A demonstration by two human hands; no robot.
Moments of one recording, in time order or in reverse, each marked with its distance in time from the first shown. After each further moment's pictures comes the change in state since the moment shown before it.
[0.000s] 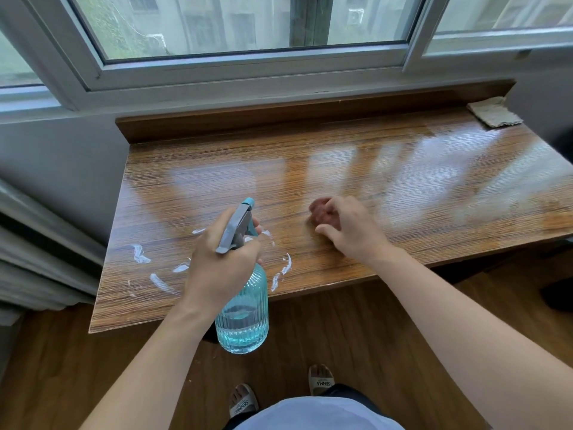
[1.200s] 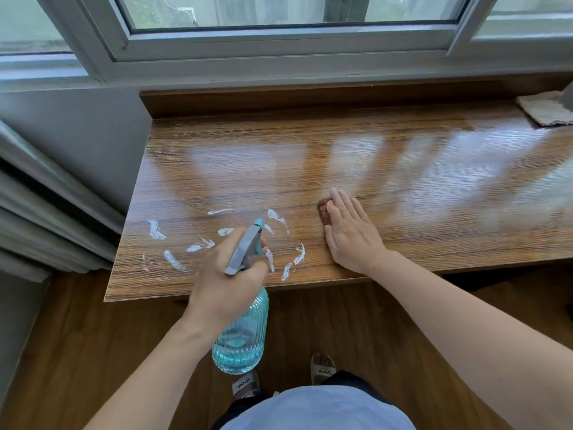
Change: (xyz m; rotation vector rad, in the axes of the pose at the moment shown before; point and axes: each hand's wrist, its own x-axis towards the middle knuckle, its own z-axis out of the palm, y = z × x) left_hand -0.028 -0.034 0.001 0.128 -0.005 -0.060; right_hand 0.008 0.017 0.056 -0.459 -0.216 -0.206
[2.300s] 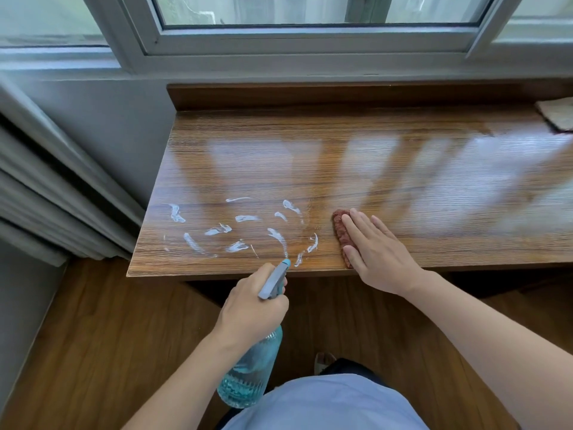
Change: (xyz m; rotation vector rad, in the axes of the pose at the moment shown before) left_hand -0.040 -0.044 0.029 0.189 -0.168 -0.165; right_hand -0.060 0.006 -0.002 0.013 0.003 -0.140
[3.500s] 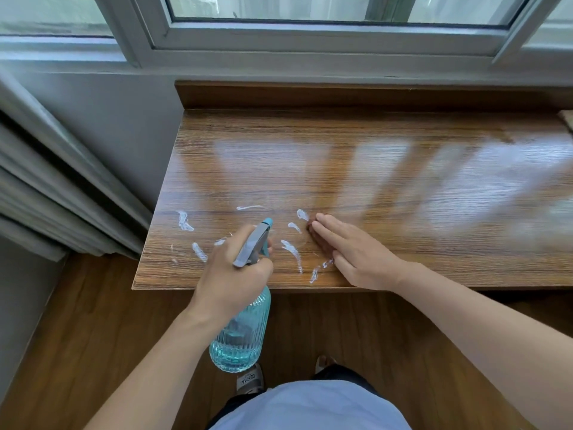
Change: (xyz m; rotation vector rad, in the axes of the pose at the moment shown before) left_hand 0.032 0.018 -0.076 -0.122 0.178 0.082; right_hand 0.063 -0.034 -0.016 0.246 -0.112 -0.251
